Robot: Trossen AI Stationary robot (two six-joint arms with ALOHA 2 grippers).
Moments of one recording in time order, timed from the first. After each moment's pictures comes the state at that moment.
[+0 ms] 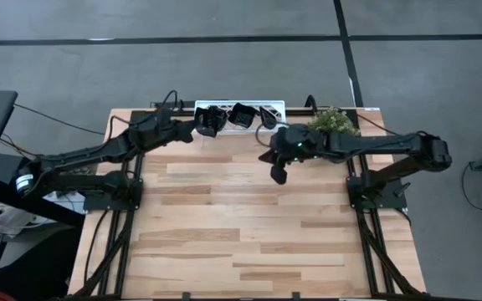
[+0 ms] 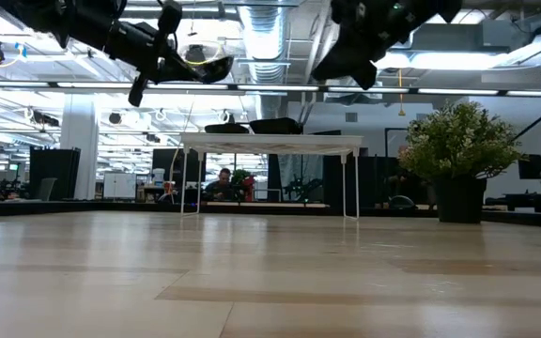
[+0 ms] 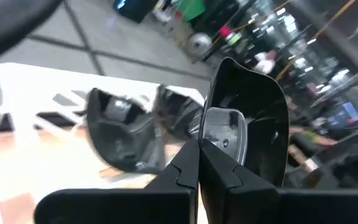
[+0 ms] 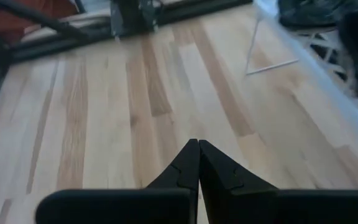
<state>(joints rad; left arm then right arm) 0.43 1.06 0.56 0.18 -0.16 -0.72 -0.14 1.29 0.99 -0.26 -0.03 0.15</state>
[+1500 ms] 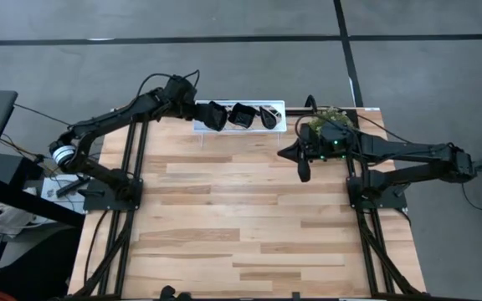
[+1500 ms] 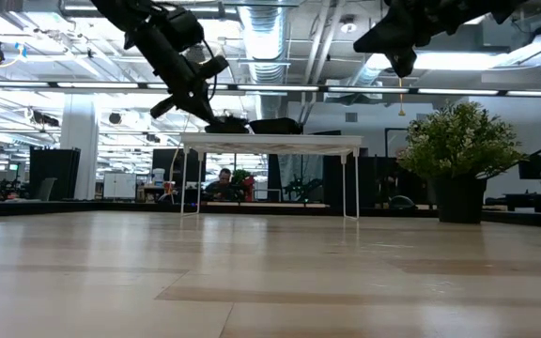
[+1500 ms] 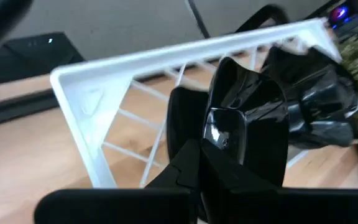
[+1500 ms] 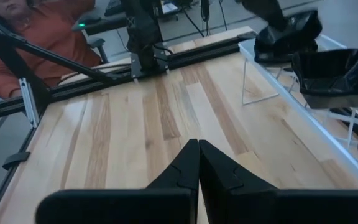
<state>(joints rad) 0.68 1.58 1.13 -0.47 0.08 -0.51 -0.21 0.92 0.76 -0.17 -0.10 0.17</state>
